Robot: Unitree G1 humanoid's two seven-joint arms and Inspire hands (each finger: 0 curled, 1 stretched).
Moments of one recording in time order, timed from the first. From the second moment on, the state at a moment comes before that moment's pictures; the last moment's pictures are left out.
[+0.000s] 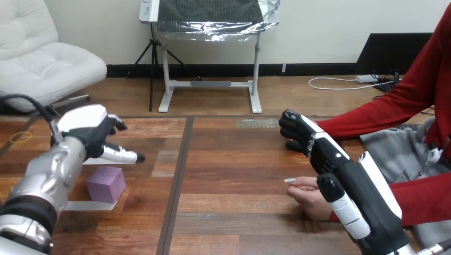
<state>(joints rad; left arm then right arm) -0.76 0.55 -0.40 1.11 0.68 -0.10 -0.03 0.26 -0.24 0.02 -0.07 0.07 -0.63 0.33</state>
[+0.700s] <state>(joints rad) -0.75 0.53 -0.43 1.15 0.68 -0.08 -0.03 0.26 -0.24 0.02 -0.07 0.07 -0.63 0.34</state>
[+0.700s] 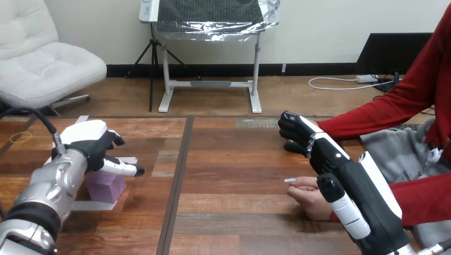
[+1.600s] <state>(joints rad) -0.75 0.53 -0.46 1.18 0.68 -0.06 -0.07 0.26 -0.25 0.02 -0.07 0.08 -0.63 0.35</state>
